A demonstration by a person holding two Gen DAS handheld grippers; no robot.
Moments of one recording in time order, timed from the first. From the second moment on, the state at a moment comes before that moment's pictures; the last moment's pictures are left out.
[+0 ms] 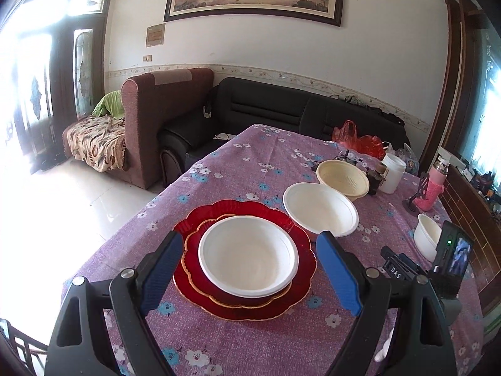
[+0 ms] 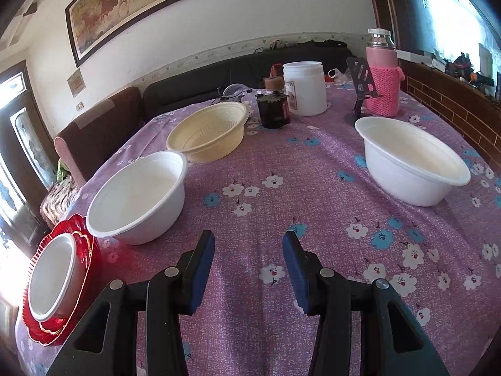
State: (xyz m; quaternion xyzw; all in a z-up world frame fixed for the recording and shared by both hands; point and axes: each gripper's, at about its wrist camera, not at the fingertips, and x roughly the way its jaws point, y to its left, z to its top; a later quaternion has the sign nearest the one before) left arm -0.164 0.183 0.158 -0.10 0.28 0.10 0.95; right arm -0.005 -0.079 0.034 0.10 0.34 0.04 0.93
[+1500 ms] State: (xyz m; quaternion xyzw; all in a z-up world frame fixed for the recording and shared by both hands) left arm -0.001 0.191 0.255 -0.07 0.33 -0.02 0.94; right arm 0.022 -0.098 0.267 0.08 0.34 0.12 0.93
